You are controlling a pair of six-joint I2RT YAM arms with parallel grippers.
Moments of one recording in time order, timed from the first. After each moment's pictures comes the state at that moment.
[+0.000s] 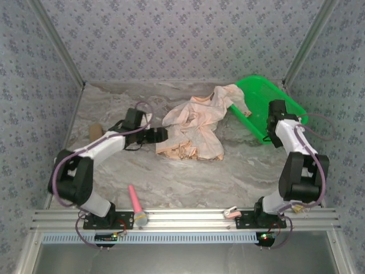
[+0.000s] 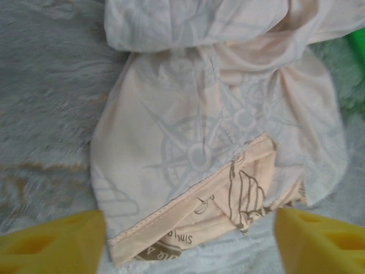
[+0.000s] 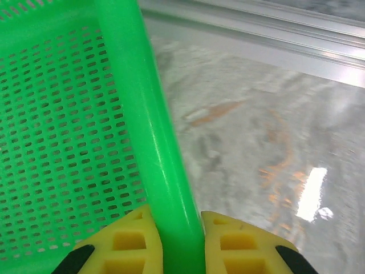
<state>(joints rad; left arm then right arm) -0.42 1.56 0.95 -0.28 0.36 -0.44 -0.13 1.49 1.08 -0.82 0.44 1.13</state>
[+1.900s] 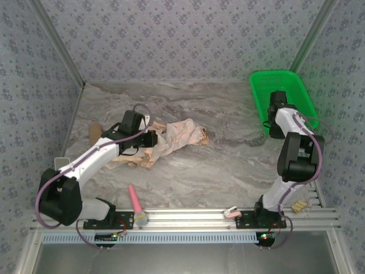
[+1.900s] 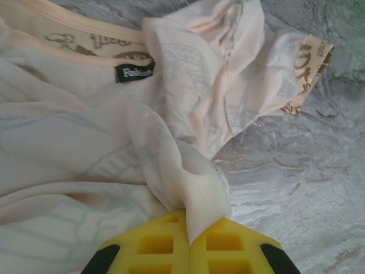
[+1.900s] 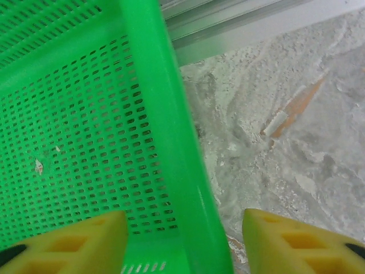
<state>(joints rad) -0.46 1.35 0.93 -0.47 0.26 -0.38 -0.16 1.75 1.28 -0.72 0.43 1.60</state>
